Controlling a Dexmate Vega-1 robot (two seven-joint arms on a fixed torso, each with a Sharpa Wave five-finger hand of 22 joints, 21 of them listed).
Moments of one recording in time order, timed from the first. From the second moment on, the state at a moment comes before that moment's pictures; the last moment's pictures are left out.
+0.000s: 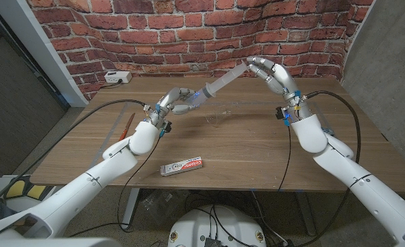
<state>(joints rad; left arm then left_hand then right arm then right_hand) 0.92 0.70 0.48 -1.72 0.19 -0.18 0.33 1.13 -0.01 0.57 -0.19 0.18 0.86 0.00 0.26 0.20 0.96 -0.04 0.20 0.21 0.96 -0.06 0.19 0.18 0.81 -0.10 0.40 0.18 -1.00 -0.64 -0.28 -1.72 -0.29 0.59 -0.39 0.28 0.05 0.30 -0.15 0.20 0.50 0.04 0.23 0.19 0.51 0.09 0.26 0.18 0.46 0.02 0.20 0.18 0.56 -0.04 0.24 0.18</state>
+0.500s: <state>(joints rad) 0.92 0.70 0.48 -1.72 0.19 -0.17 0.33 1.13 -0.01 0.57 -0.19 0.18 0.86 0.00 0.25 0.20 0.96 -0.04 0.20 0.21 0.96 -0.06 0.19 0.18 0.81 -0.10 0.40 0.18 -0.99 -0.64 -0.29 -1.70 -0.28 0.59 -0.38 0.29 0.05 0.31 -0.15 0.19 0.53 0.05 0.23 0.19 0.54 0.08 0.26 0.18 0.49 0.00 0.20 0.18 0.59 -0.05 0.25 0.18</state>
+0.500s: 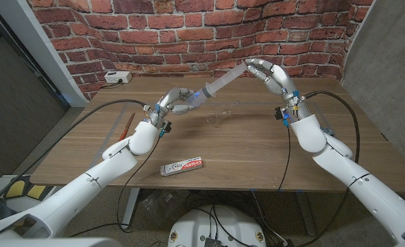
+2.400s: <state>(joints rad) 0.94 0.71 0.46 -1.75 0.21 -0.17 0.35 1.13 -0.01 0.58 -0.19 0.18 0.88 0.01 0.24 0.20 0.96 -0.04 0.20 0.21 0.96 -0.06 0.19 0.18 0.81 -0.10 0.41 0.18 -0.98 -0.66 -0.33 -1.72 -0.22 0.57 -0.30 0.31 0.05 0.32 -0.15 0.18 0.68 0.04 0.24 0.19 0.69 0.07 0.28 0.18 0.67 -0.03 0.22 0.17 0.75 -0.08 0.28 0.18</state>
